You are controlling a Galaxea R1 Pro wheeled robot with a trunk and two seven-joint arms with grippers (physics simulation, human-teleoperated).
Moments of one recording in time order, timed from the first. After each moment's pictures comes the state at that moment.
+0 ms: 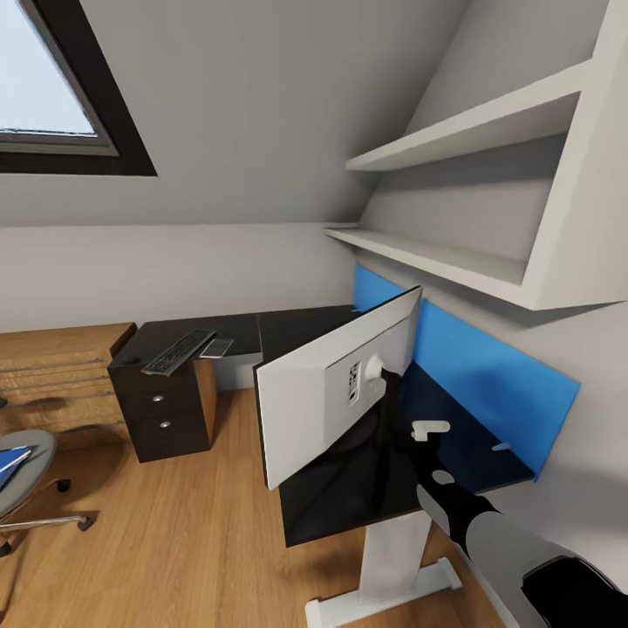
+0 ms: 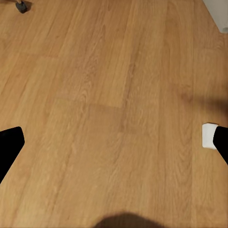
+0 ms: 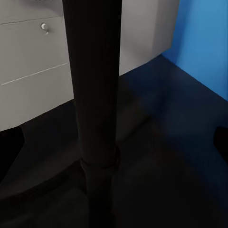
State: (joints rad) left arm 0.05 -0.01 -0.27 -0.69 0.42 -0.32 0.44; right arm -0.81 -0.04 0.38 -0.23 -0.34 -0.38 -0.11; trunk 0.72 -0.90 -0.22
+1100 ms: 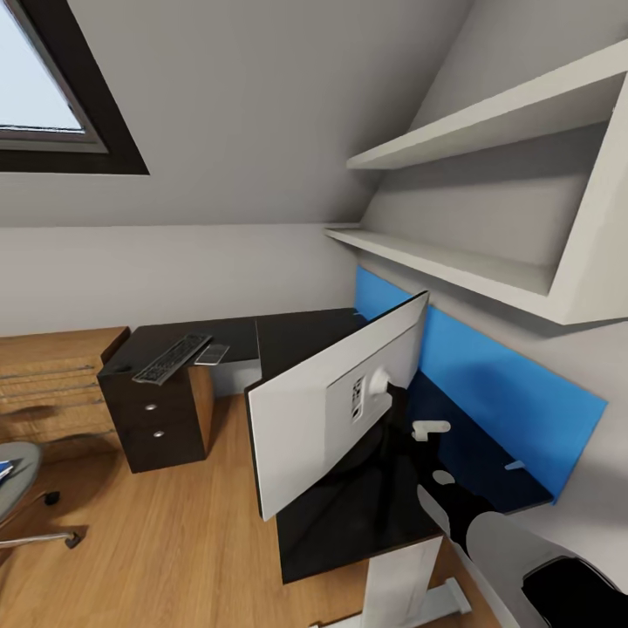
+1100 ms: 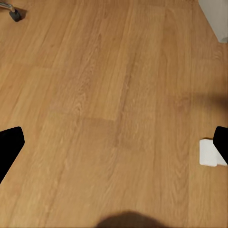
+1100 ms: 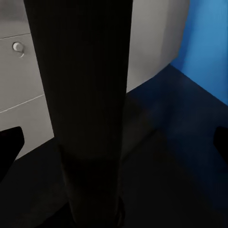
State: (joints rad) left arm 0.05 -0.01 -0.27 -0.69 0.42 -0.32 0.43; right arm -0.81 -0.04 0.38 -0.23 -0.34 -0.38 -0.11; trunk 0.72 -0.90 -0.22
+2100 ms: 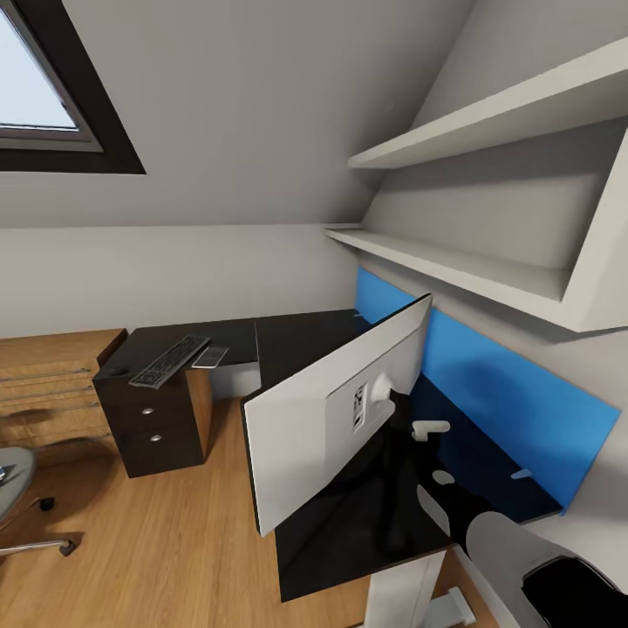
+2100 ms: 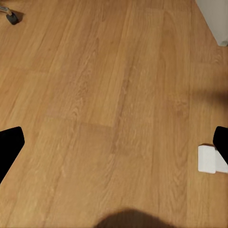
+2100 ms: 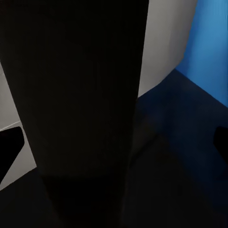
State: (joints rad) left arm 0.05 -0.01 -0.27 -0.69 0.42 -0.32 0.43; right arm -0.81 -0.04 0.38 -0.23 -0.34 -0.38 -0.11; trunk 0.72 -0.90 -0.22
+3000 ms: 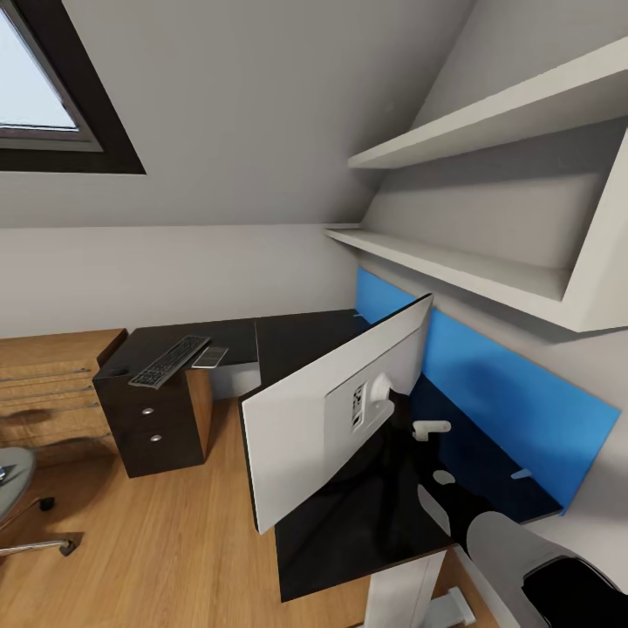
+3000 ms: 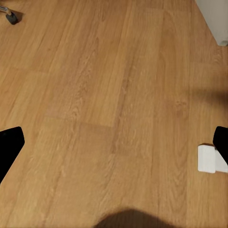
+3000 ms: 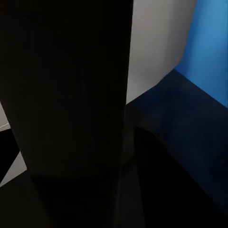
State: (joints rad) left arm 0.05 -0.01 -0.27 -0.69 0.42 -0.32 0.43; right arm -0.81 -0.04 0.37 -0.23 -0.34 -0.38 -0.11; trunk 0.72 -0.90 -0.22
